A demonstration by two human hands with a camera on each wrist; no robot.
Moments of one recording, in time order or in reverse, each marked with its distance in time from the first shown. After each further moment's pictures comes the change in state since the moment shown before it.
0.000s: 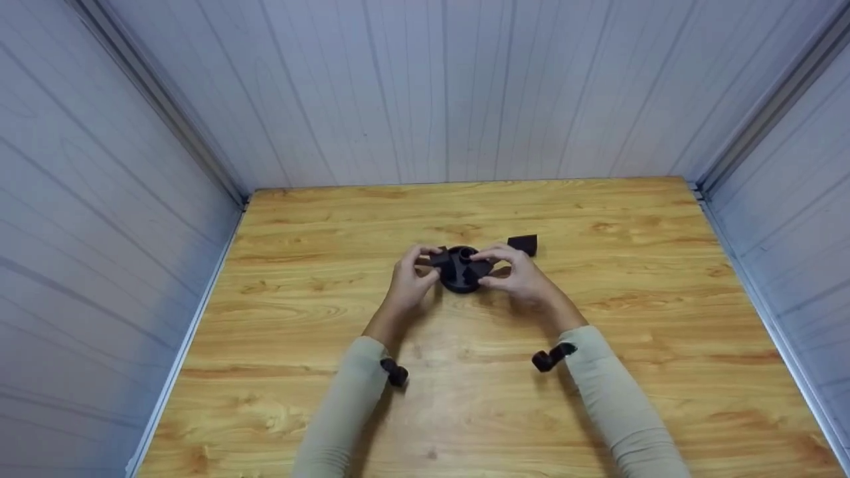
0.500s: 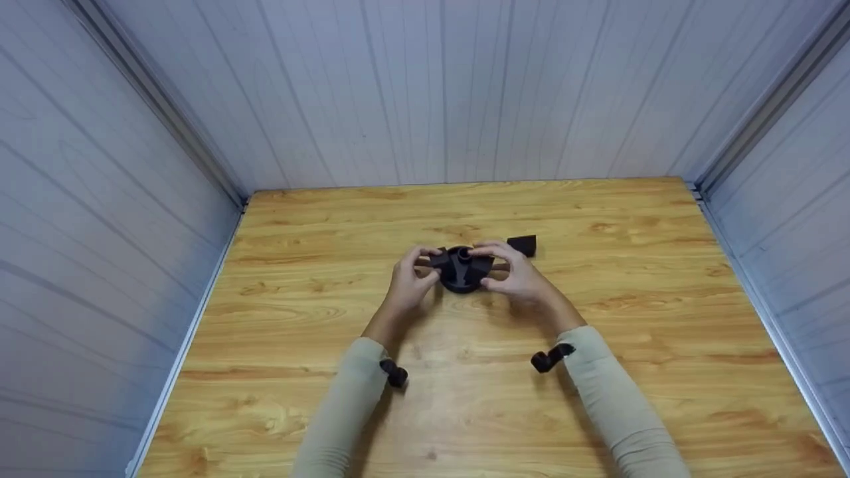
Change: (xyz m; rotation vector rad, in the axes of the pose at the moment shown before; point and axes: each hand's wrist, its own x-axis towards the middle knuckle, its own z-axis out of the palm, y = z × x) left_hand 0.000 0.004 0.000 0.006 -0.011 -0.026; right_hand -0.001 -0.003 0.003 0.058 0.005 -0.020
